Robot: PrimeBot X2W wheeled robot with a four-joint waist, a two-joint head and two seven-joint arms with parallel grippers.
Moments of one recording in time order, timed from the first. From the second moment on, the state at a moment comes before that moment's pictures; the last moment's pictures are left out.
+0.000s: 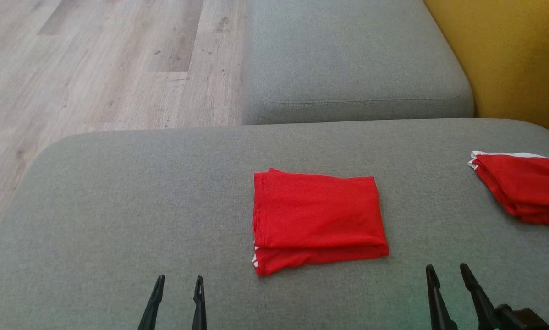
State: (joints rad) left arm 0.28 0.07 -0.30 0.05 -0.11 0.15 -0.25; right arm 0.28 -0.06 0.06 0.16 0.21 0.12 -0.25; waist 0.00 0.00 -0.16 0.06
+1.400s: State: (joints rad) left arm 0.24 0.07 -0.32 0.04 -0.05 0.16 -0.25; right arm 0.12 -0.11 0.11 0.28 0.19 0.12 -0.25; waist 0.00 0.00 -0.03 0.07
